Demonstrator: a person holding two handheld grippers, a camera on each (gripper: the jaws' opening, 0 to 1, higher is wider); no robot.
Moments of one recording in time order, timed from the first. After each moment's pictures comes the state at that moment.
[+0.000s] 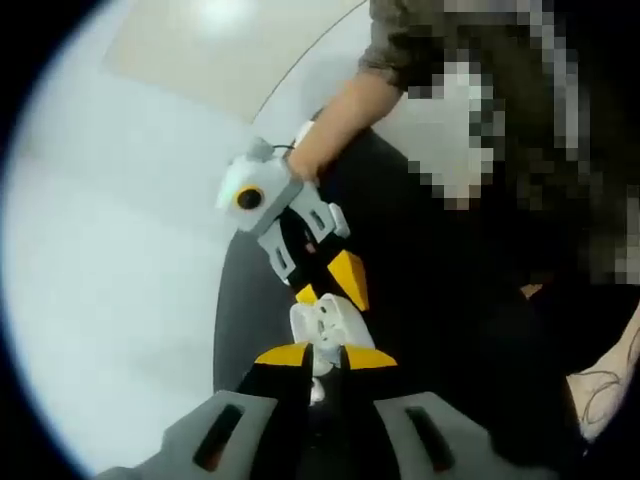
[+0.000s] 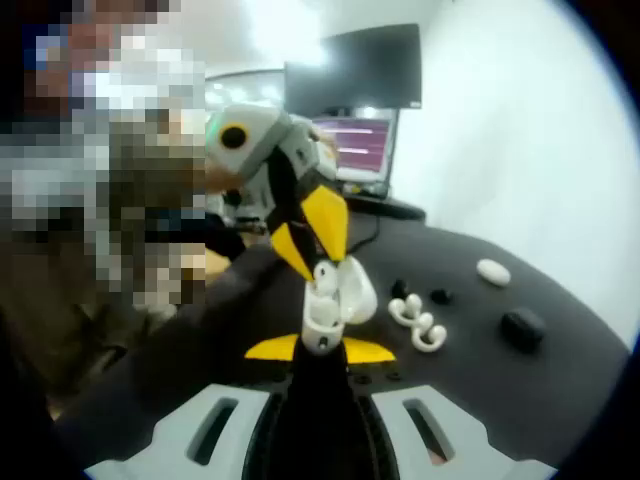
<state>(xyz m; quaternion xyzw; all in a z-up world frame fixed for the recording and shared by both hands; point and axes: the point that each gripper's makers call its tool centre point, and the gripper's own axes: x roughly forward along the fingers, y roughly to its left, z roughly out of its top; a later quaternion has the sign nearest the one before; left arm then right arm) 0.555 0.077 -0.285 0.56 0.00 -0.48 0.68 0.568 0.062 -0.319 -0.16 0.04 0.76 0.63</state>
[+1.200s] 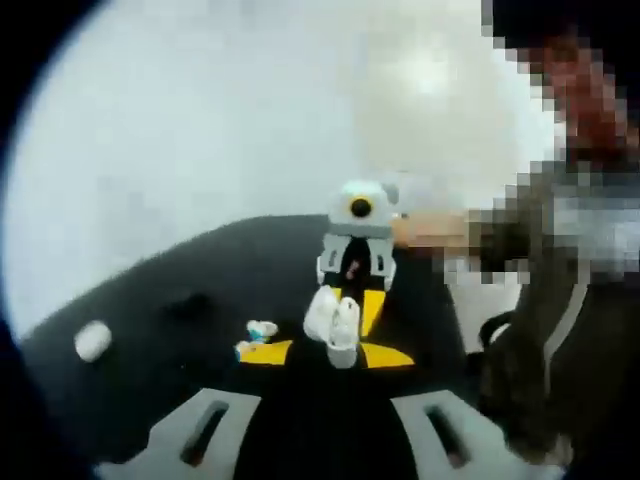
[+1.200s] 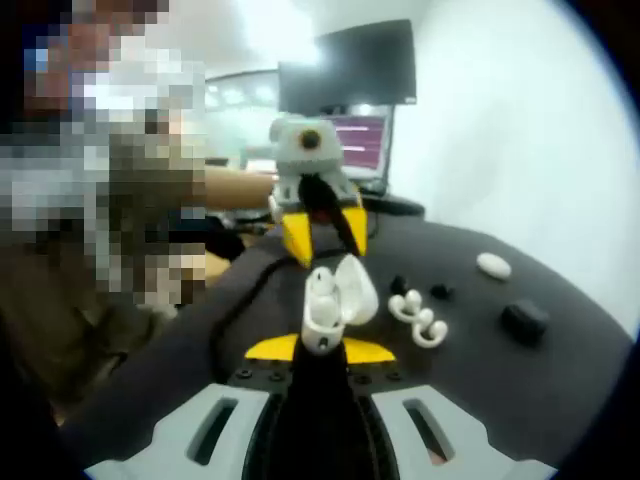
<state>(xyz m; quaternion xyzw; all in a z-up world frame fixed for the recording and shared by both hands) 0.569 0.104 -0.291 0.07 0.15 -0.55 0.82 0.569 0.062 -0.320 -0.15 0.05 0.76 0.63</state>
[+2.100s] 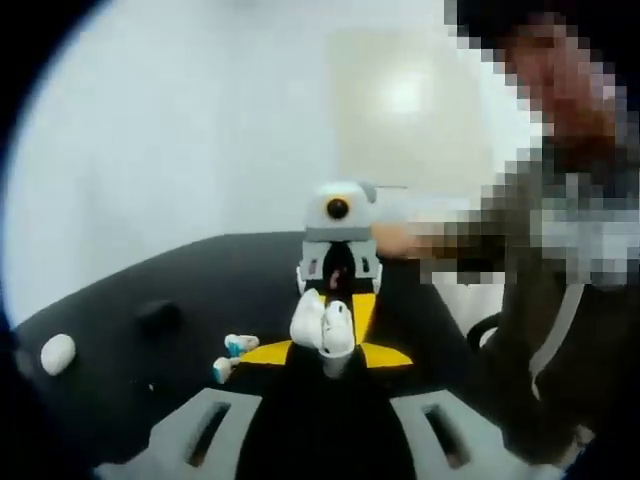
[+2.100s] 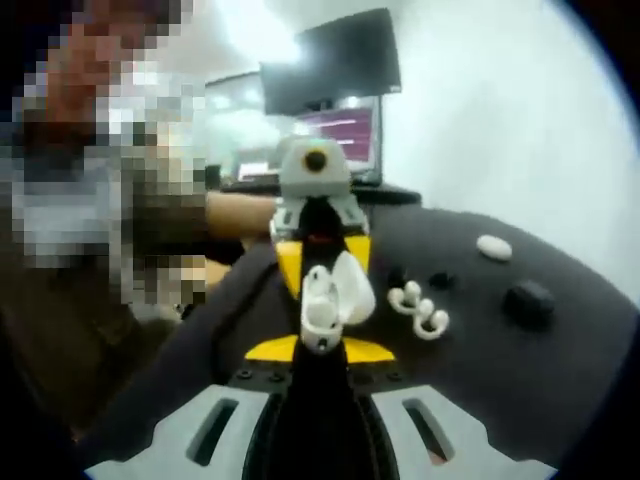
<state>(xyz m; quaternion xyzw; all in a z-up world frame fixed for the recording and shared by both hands) 0.570 0.080 -0.301 0.09 0.07 -0.60 0.79 0.568 0.061 -0.321 -0.13 0.10 0.75 0.64</state>
